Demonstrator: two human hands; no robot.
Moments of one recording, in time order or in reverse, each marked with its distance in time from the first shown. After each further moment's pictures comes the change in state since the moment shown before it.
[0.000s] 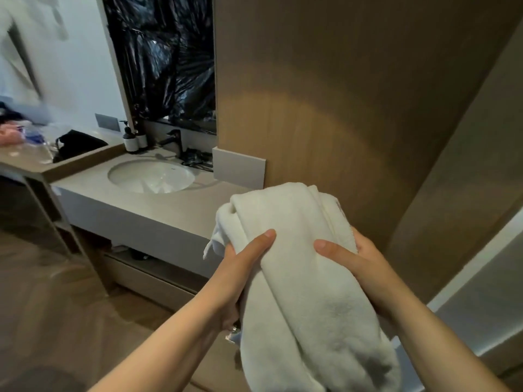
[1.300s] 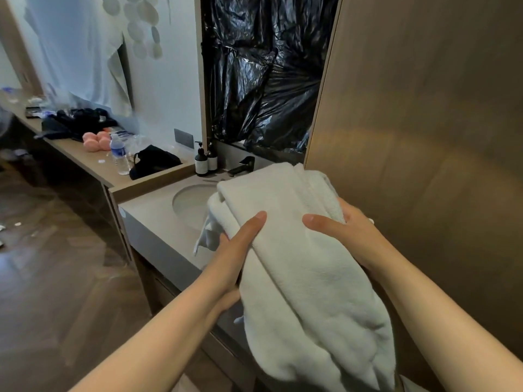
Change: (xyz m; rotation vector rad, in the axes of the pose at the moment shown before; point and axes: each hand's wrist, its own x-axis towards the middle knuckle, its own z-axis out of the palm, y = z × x) left_hand 0.201 0.146 -0.190 -0.165 0.316 0.167; right_hand 0.343 -0.054 0.165 -0.099 -0.371 -0.180
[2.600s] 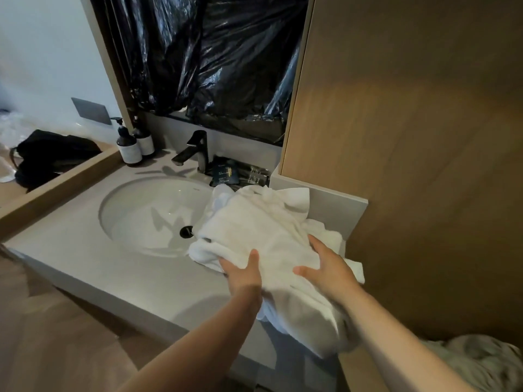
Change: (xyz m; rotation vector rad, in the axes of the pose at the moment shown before) left_hand 0.267 -0.142 -0.041 0.150 0.414 -0.197; right_hand 0.131 0.235 0.007 -0.562 0.240 0.546
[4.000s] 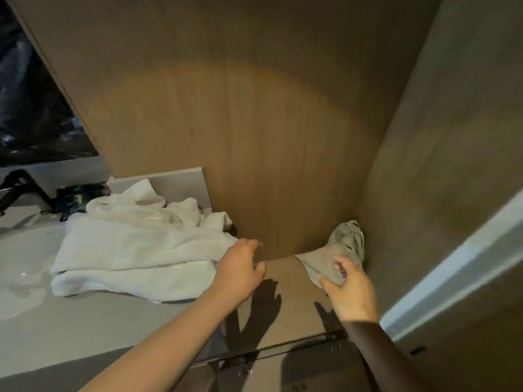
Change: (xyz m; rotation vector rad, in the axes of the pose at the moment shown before) left_hand -0.233 -0.060 0.083 1.295 -0.919 1.003; right_hand -0.288 0.174 -0.065 0.213 0.744 0.528
